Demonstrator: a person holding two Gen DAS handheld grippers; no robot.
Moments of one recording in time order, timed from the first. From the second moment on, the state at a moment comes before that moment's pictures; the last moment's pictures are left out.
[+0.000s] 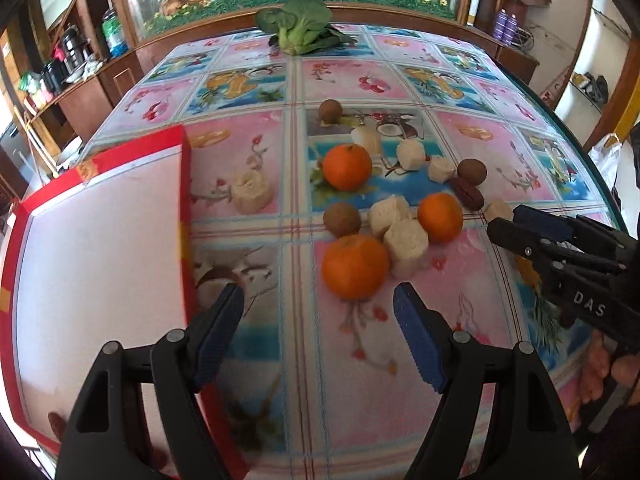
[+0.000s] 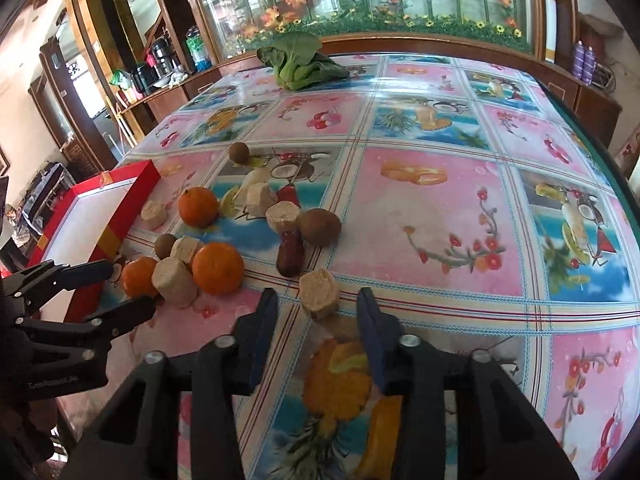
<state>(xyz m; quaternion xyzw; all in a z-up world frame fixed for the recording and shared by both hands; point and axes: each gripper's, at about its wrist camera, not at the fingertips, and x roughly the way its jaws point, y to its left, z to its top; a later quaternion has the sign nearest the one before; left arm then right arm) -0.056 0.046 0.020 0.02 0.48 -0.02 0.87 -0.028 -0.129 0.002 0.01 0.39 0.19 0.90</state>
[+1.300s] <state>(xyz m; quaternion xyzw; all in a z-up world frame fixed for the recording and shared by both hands) -0.137 0.114 0.079 -0.04 0.39 0.00 0.92 -0.064 -0.080 0.029 0.05 0.30 0.29 0.91</state>
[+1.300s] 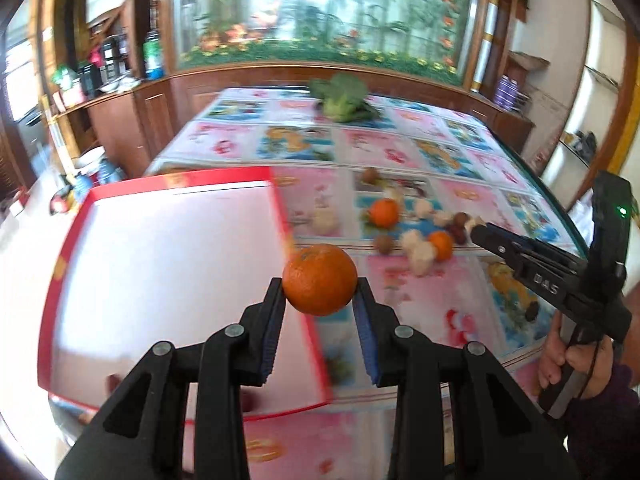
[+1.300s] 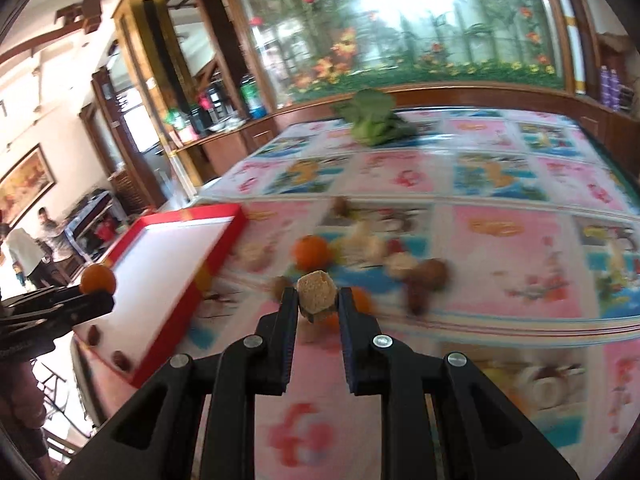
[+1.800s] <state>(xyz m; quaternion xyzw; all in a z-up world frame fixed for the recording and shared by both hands) -0.170 0.187 0.055 -0.07 0.40 0.08 0.91 -0.093 0.047 0.029 0.02 0.32 0.43 0.84</state>
